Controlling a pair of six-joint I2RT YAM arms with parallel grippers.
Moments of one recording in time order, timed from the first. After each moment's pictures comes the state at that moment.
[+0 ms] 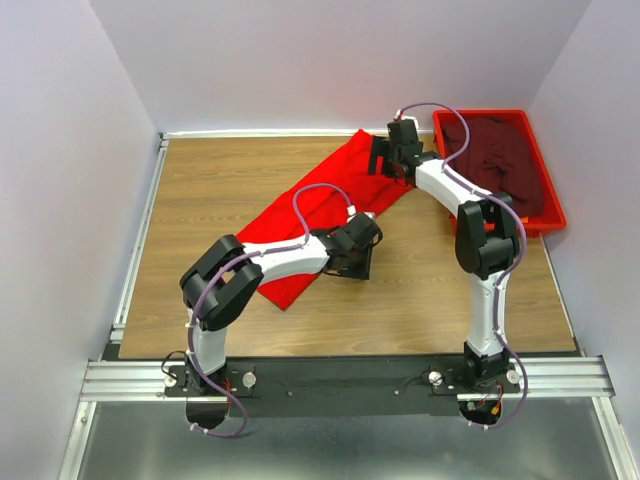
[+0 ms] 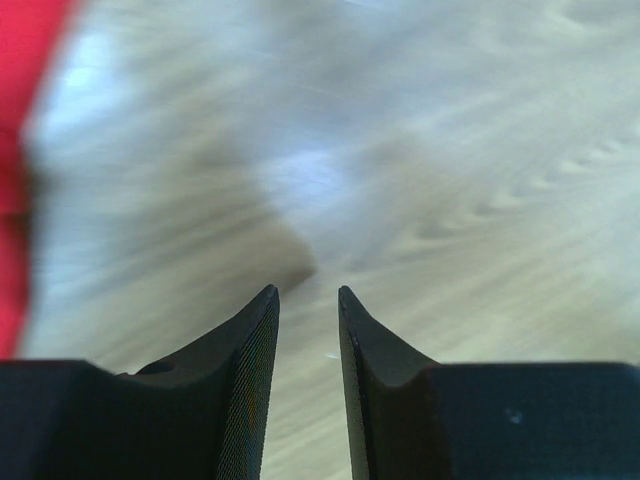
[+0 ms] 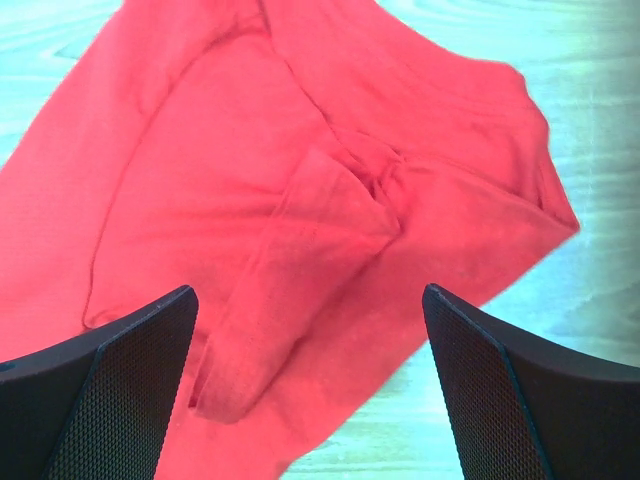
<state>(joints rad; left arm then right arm) -0.90 1.88 1.23 -0.32 -0.01 -0.70 0.33 2.17 1.75 -0.29 0.19 0.31</state>
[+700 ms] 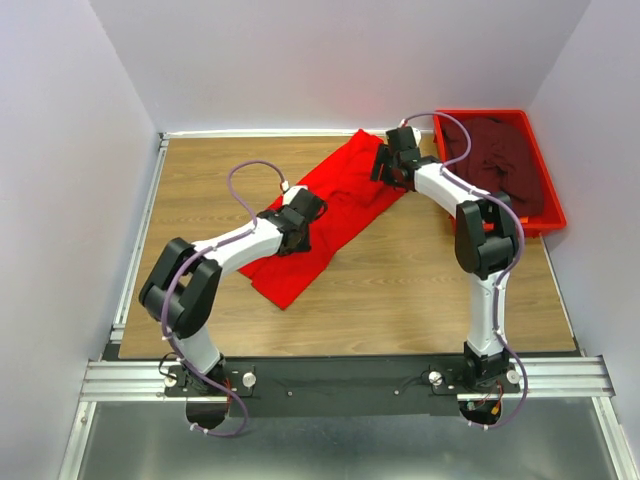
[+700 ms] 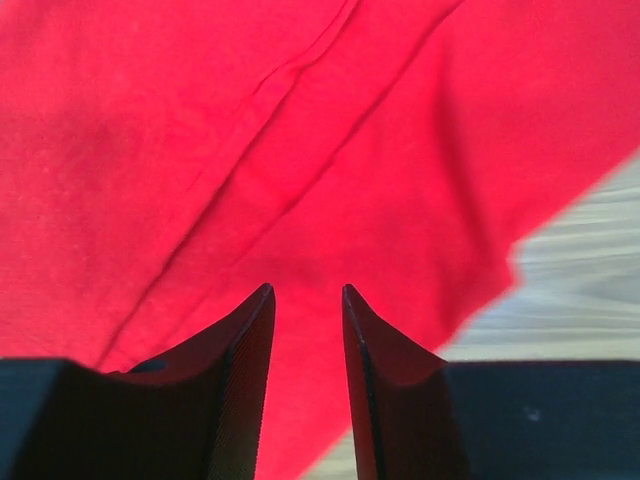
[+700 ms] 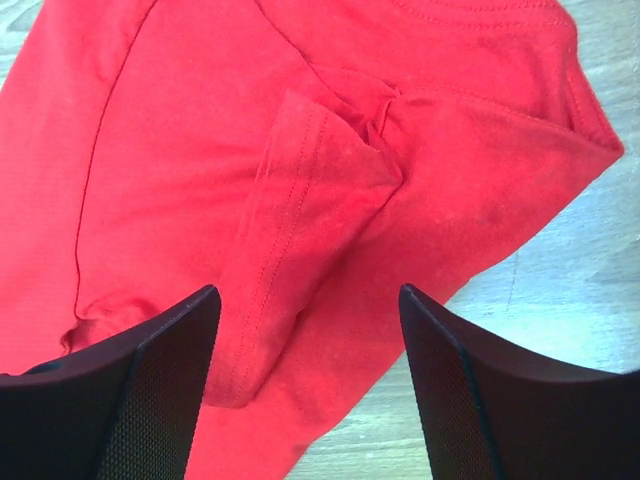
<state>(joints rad) -0.63 1.67 1.11 -0.46 -0.31 -0.57 0.33 2.16 1.70 -0.32 0.19 0.45</state>
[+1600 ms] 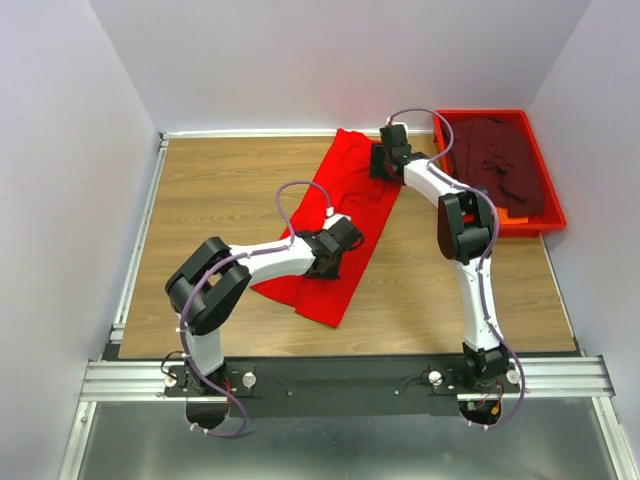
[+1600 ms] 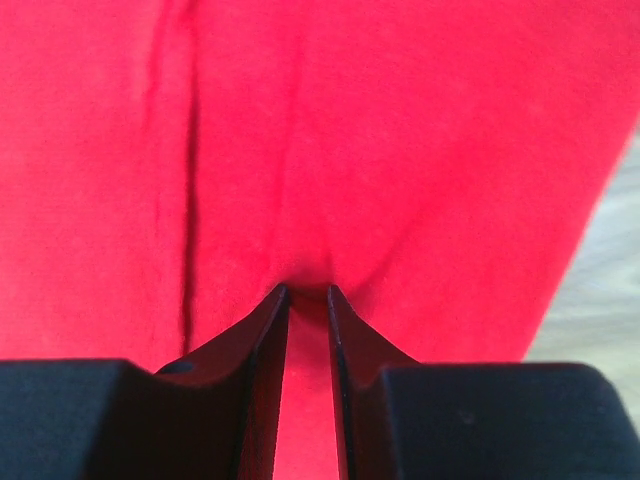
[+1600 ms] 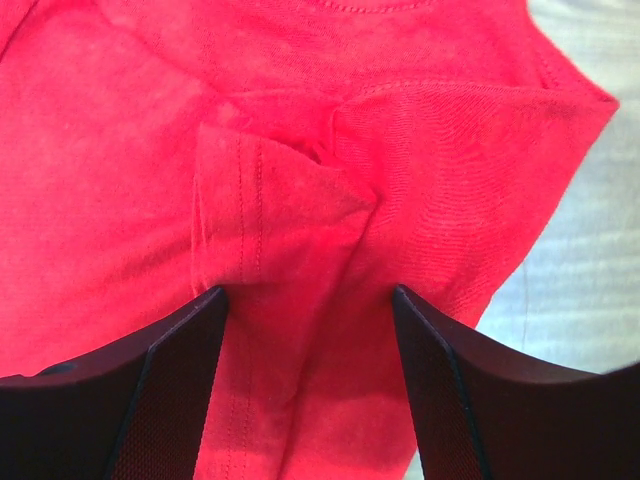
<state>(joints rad) -0.86 1.80 1.11 -0.45 -0.28 -0.54 0.31 2.42 1.96 -0.31 0.23 0.25</state>
